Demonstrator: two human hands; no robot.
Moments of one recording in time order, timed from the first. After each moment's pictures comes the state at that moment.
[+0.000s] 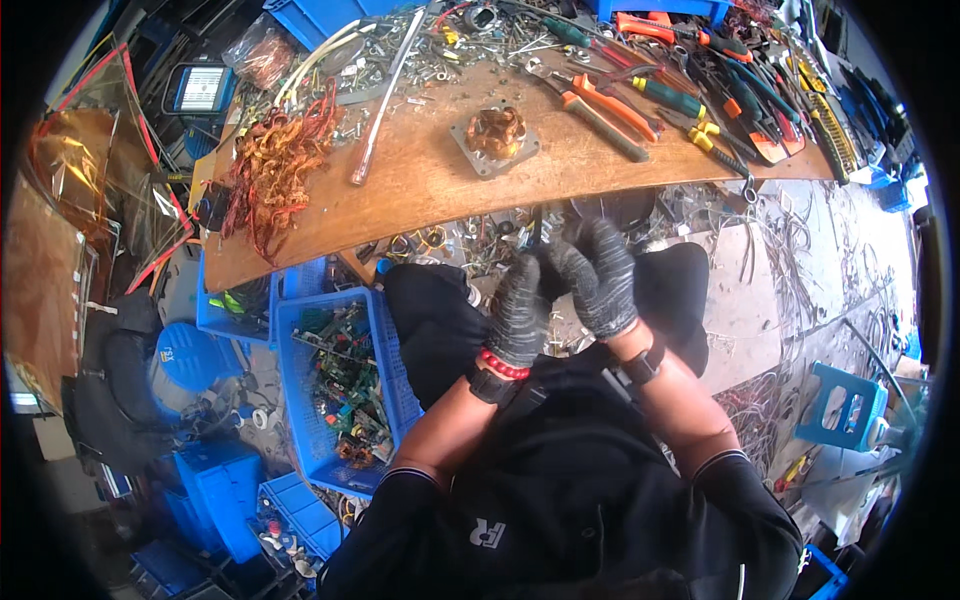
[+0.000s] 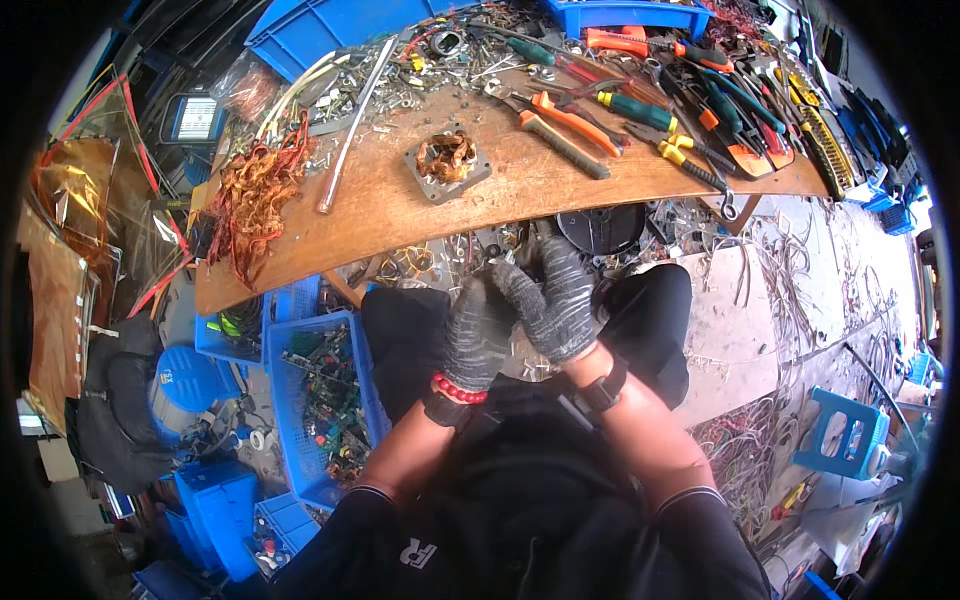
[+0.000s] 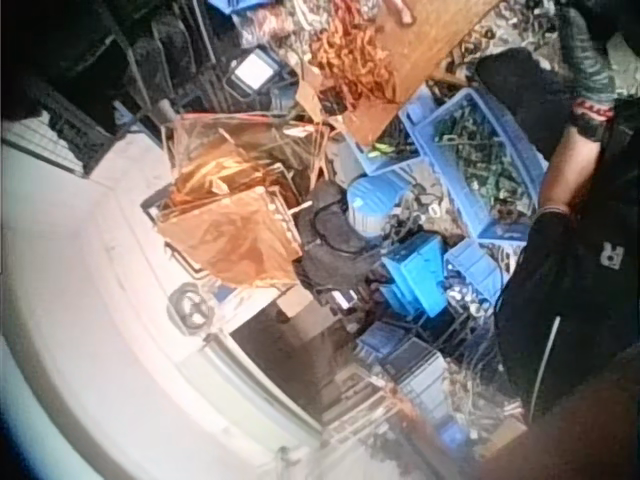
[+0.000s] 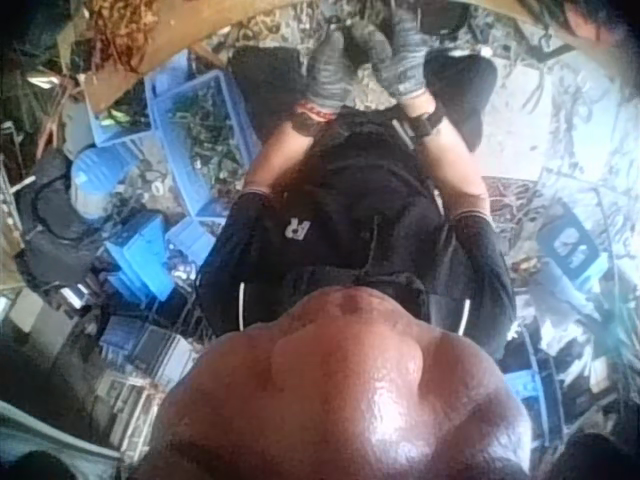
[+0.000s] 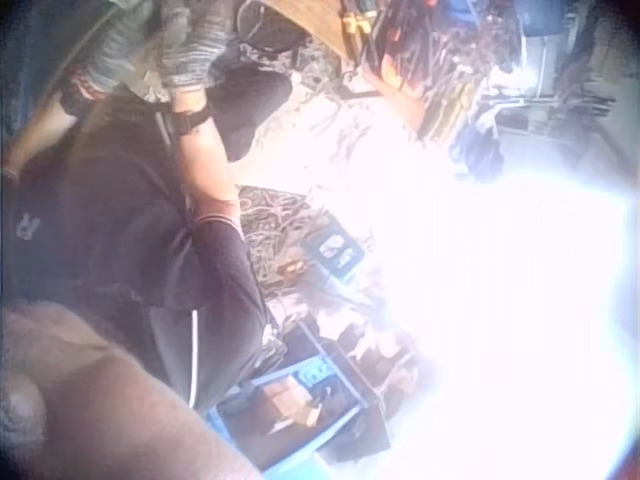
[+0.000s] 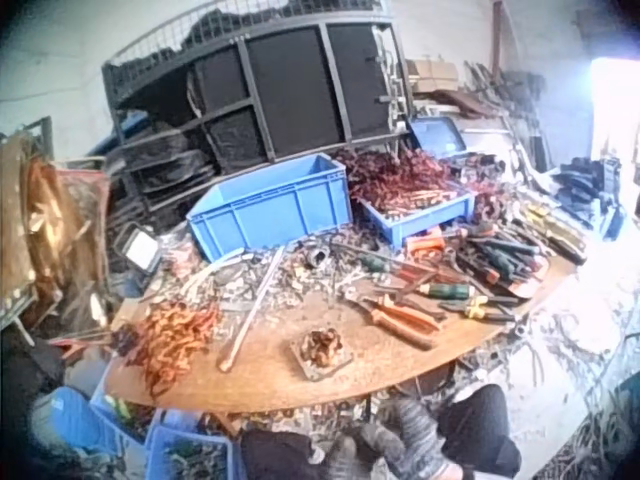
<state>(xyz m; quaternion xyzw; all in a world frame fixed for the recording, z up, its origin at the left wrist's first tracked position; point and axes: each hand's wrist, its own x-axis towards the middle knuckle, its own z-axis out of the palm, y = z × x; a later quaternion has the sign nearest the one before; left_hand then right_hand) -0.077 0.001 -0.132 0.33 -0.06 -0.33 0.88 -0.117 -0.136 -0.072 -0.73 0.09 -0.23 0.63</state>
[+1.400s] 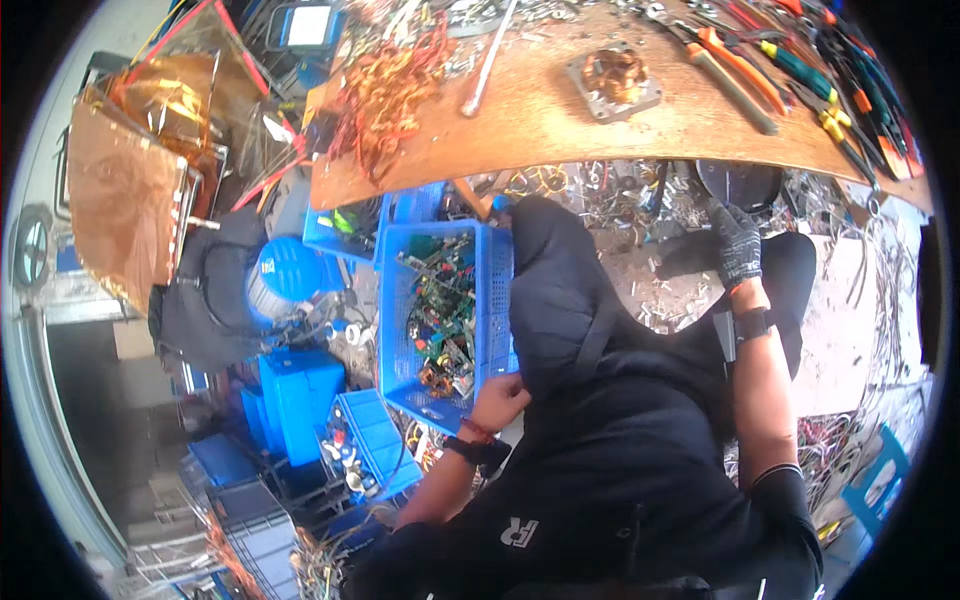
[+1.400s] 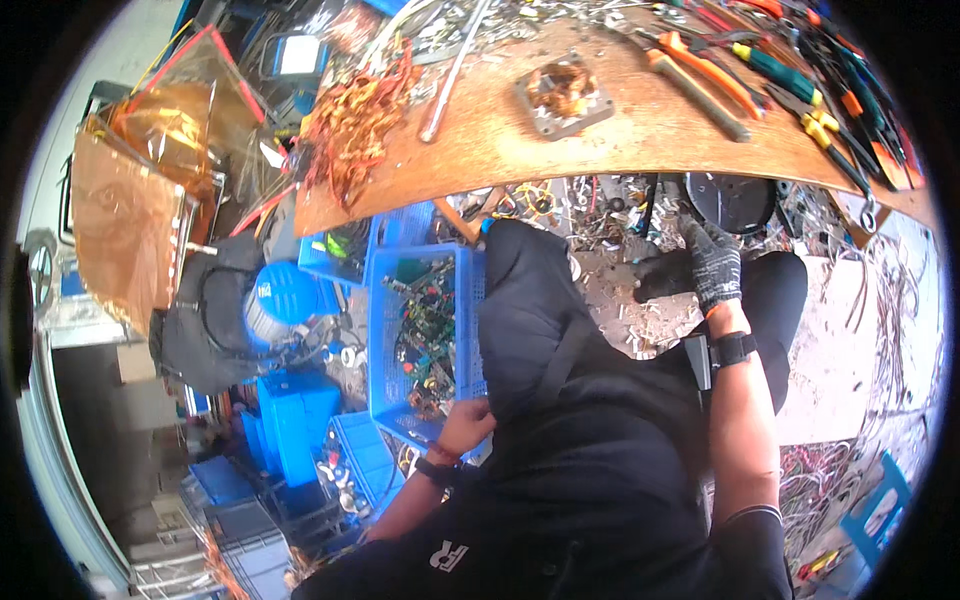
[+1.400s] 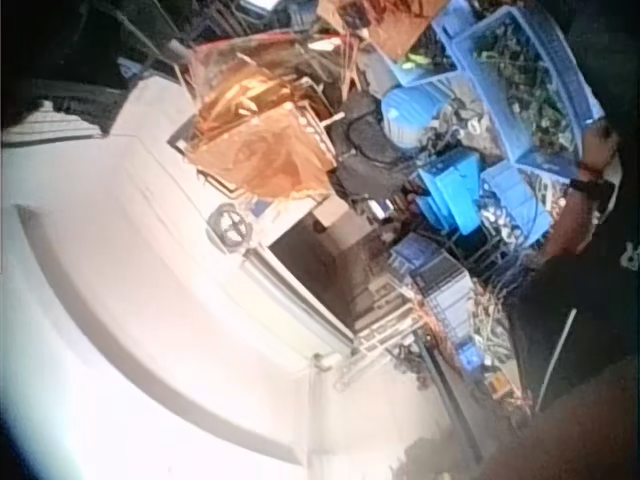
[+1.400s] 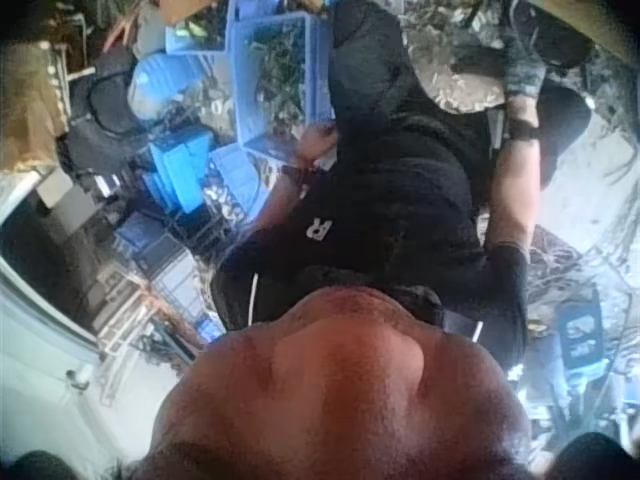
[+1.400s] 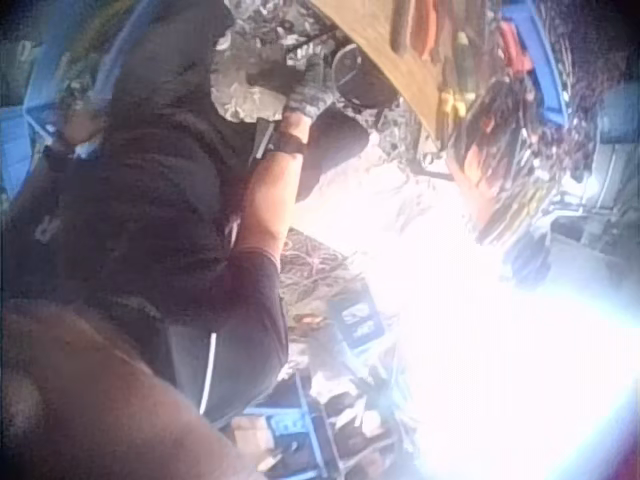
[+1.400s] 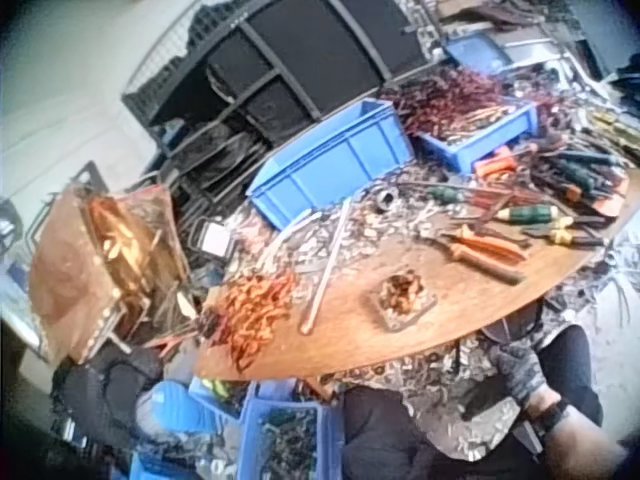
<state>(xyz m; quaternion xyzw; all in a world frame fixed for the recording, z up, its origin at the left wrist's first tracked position) -0.231 0.268 -0.135 0.90 0.00 -0.31 0.31 -0.109 -0.214 -0.204 -0.72 0.24 -0.11 0.64</state>
